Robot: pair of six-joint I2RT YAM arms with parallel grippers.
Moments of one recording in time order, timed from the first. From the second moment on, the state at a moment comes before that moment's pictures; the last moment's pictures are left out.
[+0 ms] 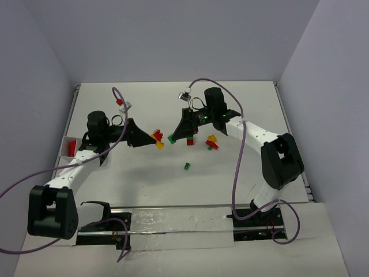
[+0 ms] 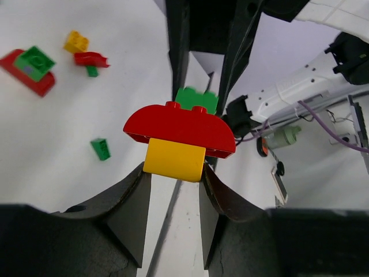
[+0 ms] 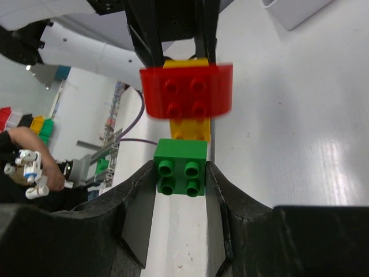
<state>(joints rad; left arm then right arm) -0.19 1.22 0.69 0.31 1.16 -0.64 0.49 1.69 1.20 0.06 -1.27 0.44</state>
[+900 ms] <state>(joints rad) -0.23 1.12 0.70 -0.21 0.69 -0.07 0.56 1.84 1.26 -0.39 -0.52 0.11</state>
